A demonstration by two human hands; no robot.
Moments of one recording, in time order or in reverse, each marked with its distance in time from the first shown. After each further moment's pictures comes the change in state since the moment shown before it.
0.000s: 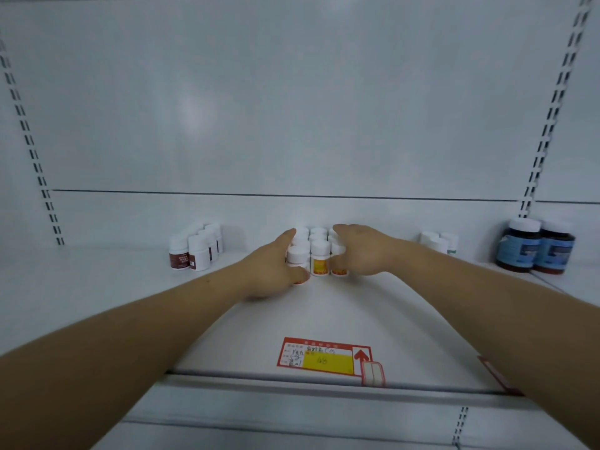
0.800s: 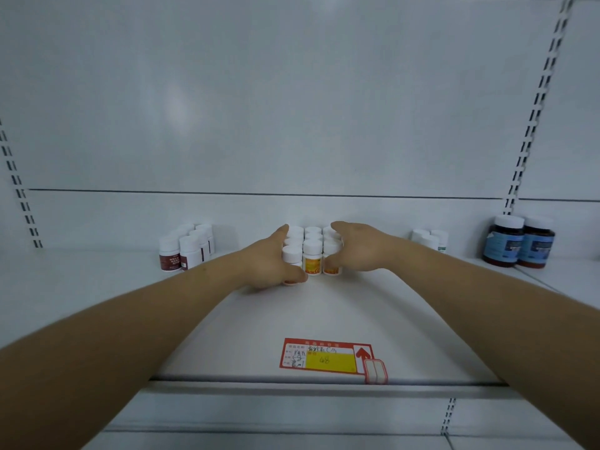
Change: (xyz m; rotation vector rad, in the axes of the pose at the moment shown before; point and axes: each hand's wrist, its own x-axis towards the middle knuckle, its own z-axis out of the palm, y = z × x) left_hand 0.013 -0.002 -0.009 0.001 -0.088 -0.004; right_hand -0.009 -0.005 -0.004 0.127 0.012 0.084
